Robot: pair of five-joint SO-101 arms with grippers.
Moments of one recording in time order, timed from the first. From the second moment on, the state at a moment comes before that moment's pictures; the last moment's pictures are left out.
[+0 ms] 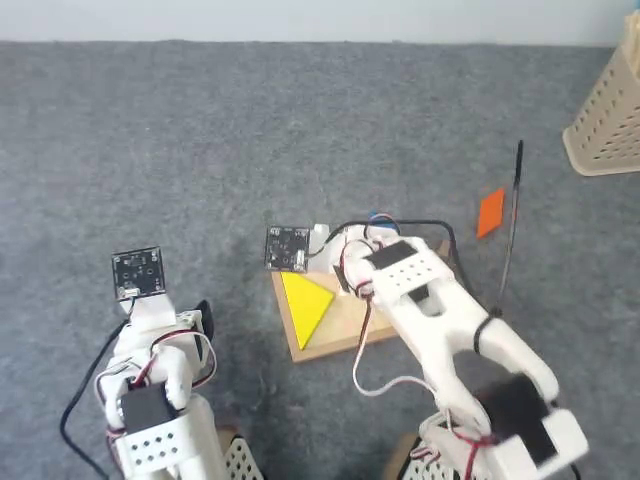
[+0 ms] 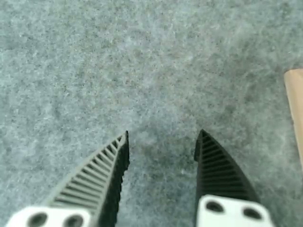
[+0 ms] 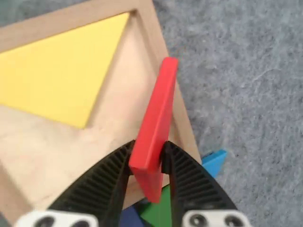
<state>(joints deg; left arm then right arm) -24.2 -103.7 97.3 72.2 -0.5 -31.9 -9.9 45.4 35.5 59.4</state>
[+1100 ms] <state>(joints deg) -24.2 -103.7 97.3 72.2 -0.5 -35.5 -40.2 59.2 40.8 59.2</state>
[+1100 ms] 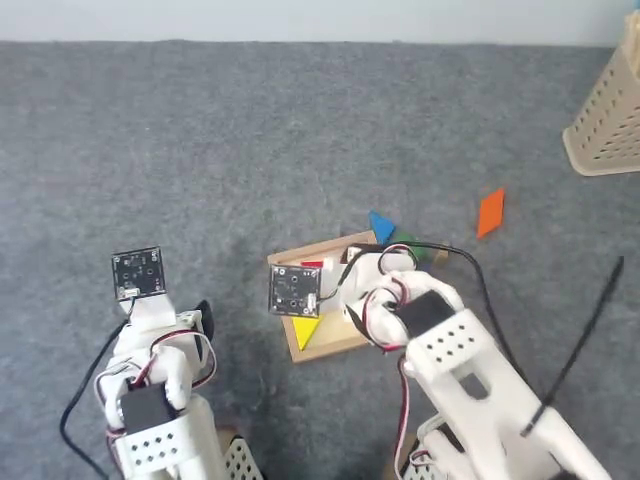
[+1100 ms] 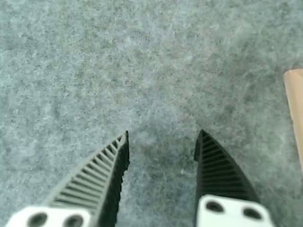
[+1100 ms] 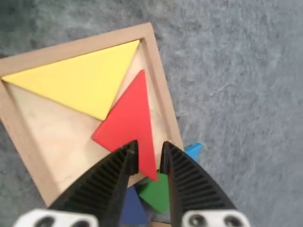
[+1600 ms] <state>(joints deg) -24.2 -103.7 97.3 72.2 -0.5 -29.0 -43.4 71.6 27.5 59.1</state>
